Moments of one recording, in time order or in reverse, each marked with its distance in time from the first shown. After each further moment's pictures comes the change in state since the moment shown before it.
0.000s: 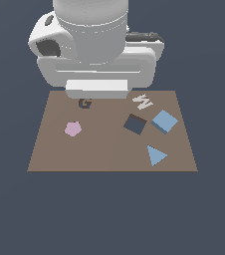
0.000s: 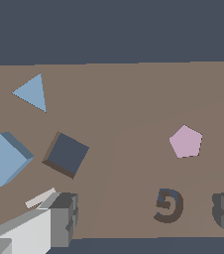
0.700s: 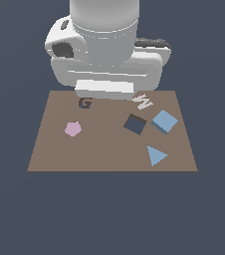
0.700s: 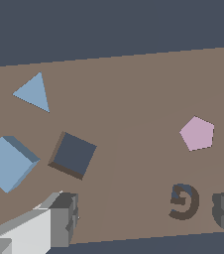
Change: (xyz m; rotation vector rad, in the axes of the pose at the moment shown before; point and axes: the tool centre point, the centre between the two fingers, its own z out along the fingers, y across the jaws) arm -0.007 -0.015 0.010 0.000 0.002 0.066
